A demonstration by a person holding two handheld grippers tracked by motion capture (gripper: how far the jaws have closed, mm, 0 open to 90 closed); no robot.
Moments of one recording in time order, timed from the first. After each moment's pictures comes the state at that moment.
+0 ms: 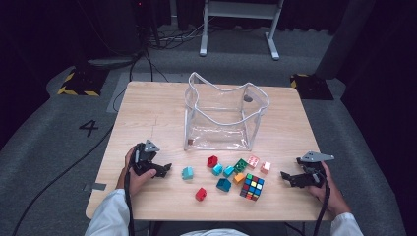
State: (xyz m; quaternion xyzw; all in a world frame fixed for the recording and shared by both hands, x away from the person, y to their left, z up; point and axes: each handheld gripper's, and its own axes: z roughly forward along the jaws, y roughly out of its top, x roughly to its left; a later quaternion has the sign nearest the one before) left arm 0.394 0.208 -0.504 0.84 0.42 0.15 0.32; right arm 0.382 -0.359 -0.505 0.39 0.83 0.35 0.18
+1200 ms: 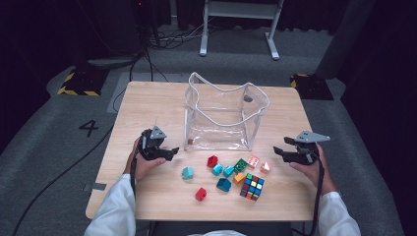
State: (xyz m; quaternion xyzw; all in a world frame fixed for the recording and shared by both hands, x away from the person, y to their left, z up) left arm 0.431 0.184 -0.478 0.83 0.38 0.17 0.38; right arm 0.424 -0.318 -0.450 0.35 0.81 0.41 0.22
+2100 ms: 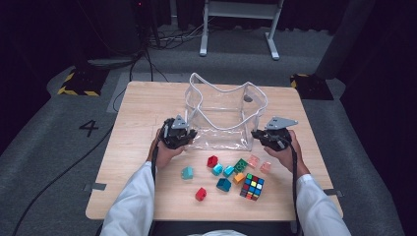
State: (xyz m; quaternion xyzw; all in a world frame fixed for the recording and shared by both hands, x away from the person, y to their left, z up) left arm 0.459 0.127 -0.459 0.83 0.33 0.14 0.43; right arm 0.451 -0.237 -0.428 0.29 0.84 0.40 0.22
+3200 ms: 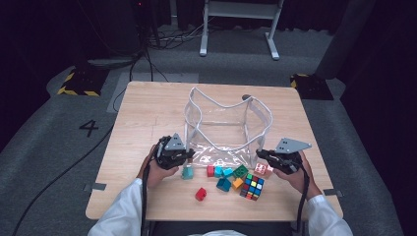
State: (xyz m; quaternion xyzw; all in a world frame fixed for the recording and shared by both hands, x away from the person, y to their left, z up) left arm 0.388 0.139 -0.453 0.87 0.26 0.12 0.41; right arm 0.381 -0.256 -0.431 0.24 0.85 0.43 0.19
